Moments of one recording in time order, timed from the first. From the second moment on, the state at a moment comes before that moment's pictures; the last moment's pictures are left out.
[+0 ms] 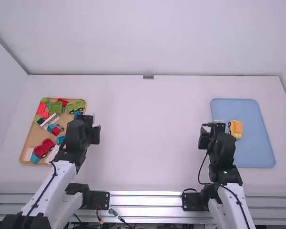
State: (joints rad) left arm 0.01 0.92 0.36 -0.10 0.01 0.01; right arm 0.00 0.63 0.25 -0.11 -0.02 -0.01
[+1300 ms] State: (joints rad) left arm 0.01 0.16 0.01 -0.10 0.00 0.00; right arm 0.00 0.01 0.01 -0.10 -0.02 0.00
